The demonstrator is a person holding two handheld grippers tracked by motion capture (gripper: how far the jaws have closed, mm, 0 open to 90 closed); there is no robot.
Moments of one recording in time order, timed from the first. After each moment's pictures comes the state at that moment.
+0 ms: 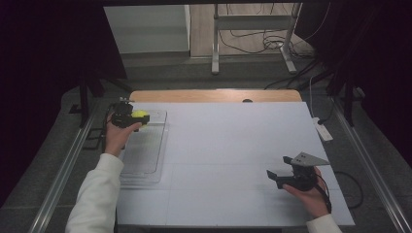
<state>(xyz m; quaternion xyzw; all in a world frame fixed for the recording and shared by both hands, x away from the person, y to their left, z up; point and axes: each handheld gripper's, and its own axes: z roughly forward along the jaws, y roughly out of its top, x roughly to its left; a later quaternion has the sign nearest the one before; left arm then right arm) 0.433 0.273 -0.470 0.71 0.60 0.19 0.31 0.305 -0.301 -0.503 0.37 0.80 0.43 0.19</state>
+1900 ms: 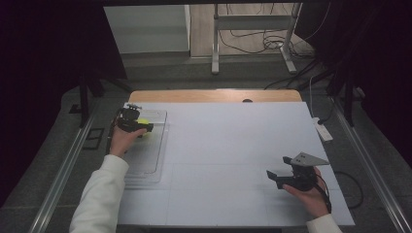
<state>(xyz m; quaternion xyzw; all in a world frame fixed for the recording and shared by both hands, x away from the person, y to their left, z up) 0.443 0.263 -0.498 0.74 0.60 0.18 0.25 0.305 -0.301 -0.504 0.37 0.80 0.43 0.19</state>
